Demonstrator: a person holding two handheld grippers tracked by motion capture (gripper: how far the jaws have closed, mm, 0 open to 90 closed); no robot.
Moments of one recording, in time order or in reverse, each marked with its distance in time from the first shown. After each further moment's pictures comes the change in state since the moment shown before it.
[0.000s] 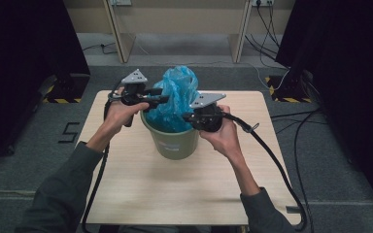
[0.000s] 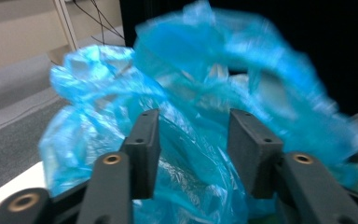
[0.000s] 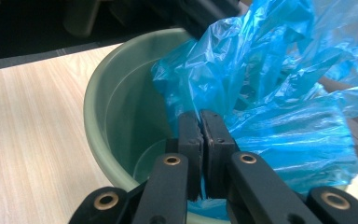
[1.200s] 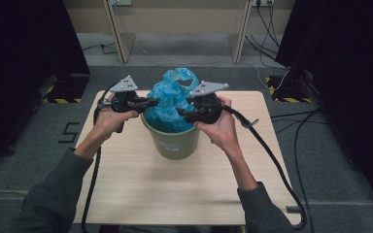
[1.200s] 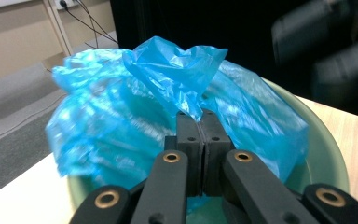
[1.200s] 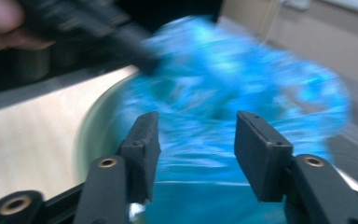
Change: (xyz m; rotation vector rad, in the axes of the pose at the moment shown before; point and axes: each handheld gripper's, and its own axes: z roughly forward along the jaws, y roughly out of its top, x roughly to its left) left arm -0.005 -0.022 -0.034 -0.012 -0.022 0.061; right arm -0.012 0.025 -0.011 -0.082 -0.084 0.115
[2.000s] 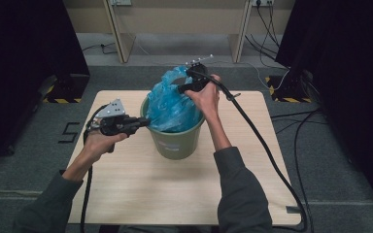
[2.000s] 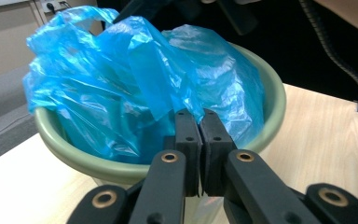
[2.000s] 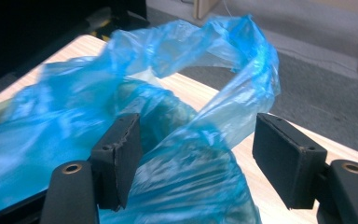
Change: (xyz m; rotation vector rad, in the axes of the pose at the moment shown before) left arm -0.027 -0.047 -0.023 -0.025 -0.057 0.015; right arm -0.070 0.025 0.103 0.222 -0.188 0.253
